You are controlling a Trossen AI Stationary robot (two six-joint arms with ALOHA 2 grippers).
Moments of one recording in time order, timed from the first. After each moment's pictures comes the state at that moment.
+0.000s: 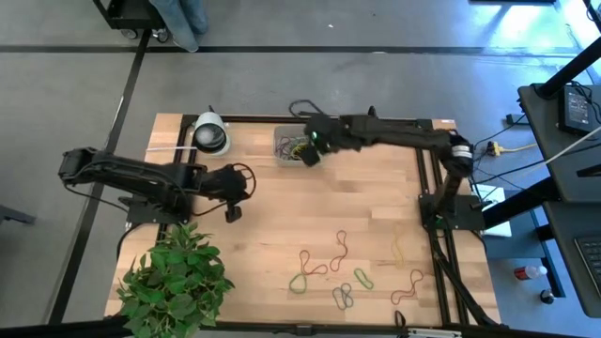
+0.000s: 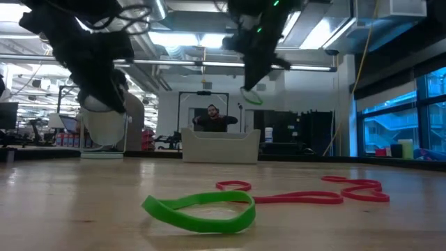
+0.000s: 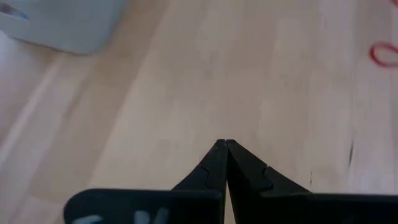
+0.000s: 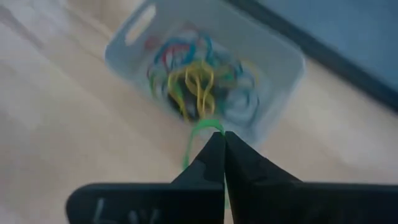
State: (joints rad) left arm 0.00 0.96 0.51 -0.42 -0.13 -0.27; right arm -0.25 1.85 1.68 -0.91 0.31 0.57
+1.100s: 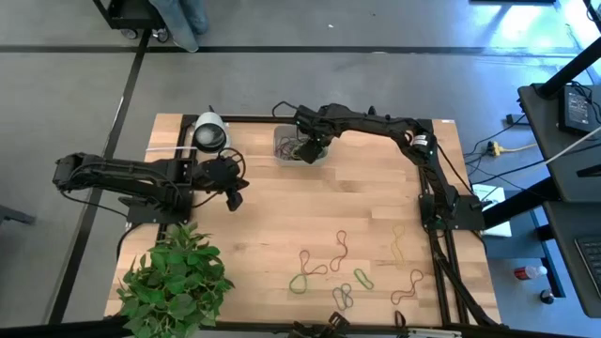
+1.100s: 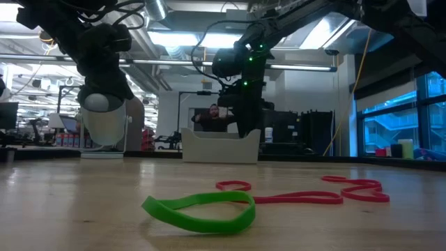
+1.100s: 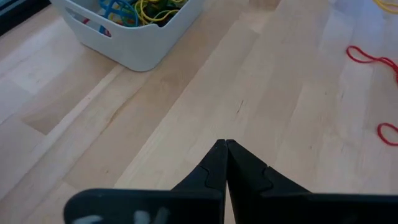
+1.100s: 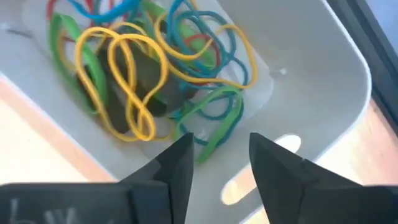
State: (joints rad) left arm 0.07 0.84 0.51 -0.42 -0.21 -0.43; right arm -0.43 2.20 1.88 -1.02 0.16 0.23
